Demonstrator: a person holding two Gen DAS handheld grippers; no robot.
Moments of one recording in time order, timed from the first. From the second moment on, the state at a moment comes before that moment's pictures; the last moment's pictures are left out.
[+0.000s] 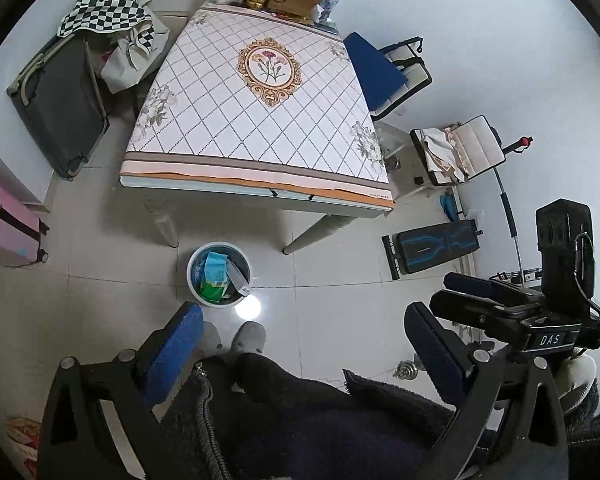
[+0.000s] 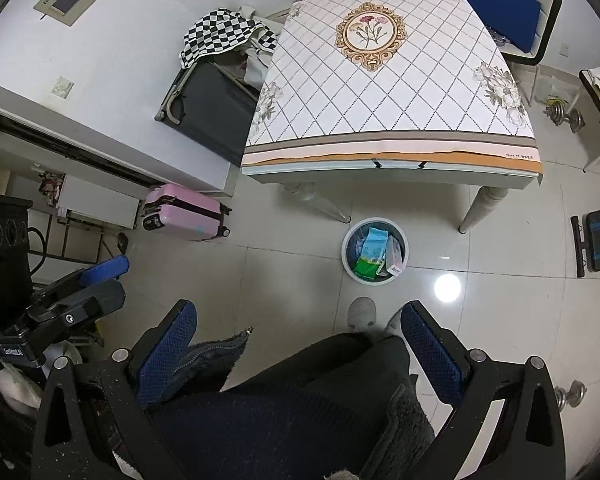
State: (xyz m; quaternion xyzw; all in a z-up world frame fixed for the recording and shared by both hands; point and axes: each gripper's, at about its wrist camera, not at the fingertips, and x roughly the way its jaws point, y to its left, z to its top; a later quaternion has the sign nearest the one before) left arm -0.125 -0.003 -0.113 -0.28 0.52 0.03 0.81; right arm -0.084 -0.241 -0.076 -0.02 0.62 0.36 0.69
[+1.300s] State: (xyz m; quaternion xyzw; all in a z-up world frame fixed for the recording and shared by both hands) left arm -0.114 -0.015 -0.111 -0.26 0.53 0.01 0.81; right arm -0.083 -0.258 -0.074 -0.01 0.63 0.36 0.69
